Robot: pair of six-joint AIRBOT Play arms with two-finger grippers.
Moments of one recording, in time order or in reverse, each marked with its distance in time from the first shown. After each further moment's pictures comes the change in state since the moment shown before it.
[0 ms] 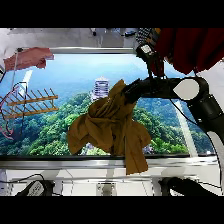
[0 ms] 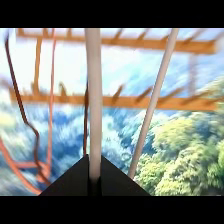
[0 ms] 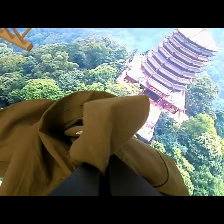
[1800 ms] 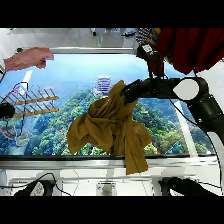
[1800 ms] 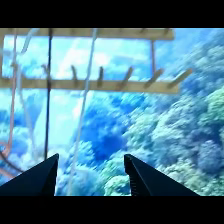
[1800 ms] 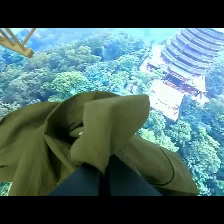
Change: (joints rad) left arm -0.134 0.085 -0.148 0.106 -0.015 -0.222; right arm 0.000 0.000 0.000 -0.005 0.003 0.071
